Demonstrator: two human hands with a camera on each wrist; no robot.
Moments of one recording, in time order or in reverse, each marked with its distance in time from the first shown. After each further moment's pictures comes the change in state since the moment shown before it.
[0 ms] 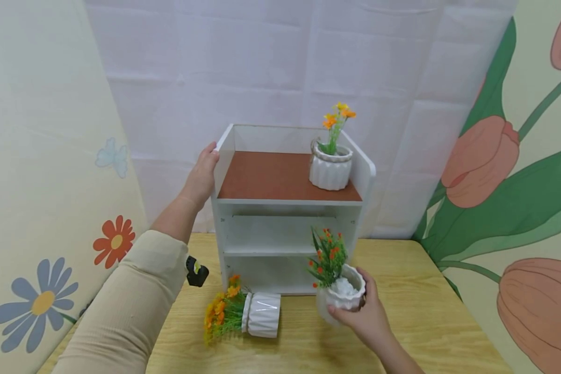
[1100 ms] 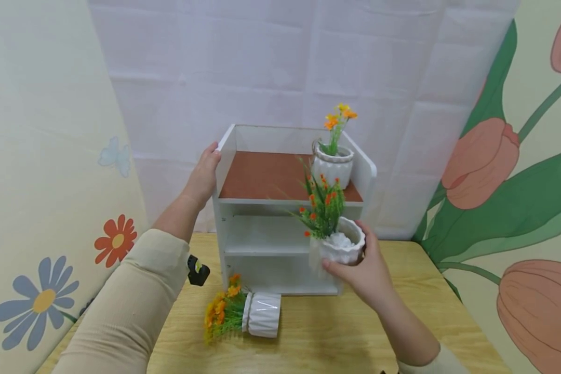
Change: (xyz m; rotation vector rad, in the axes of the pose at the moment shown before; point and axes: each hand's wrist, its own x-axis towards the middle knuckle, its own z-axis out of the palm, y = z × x) left_hand 0.002 -0.001 -0.001 -0.004 0.008 -0.006; right_hand 0.023 -0.101 -0.018 -0.023 -0.006 -0.087
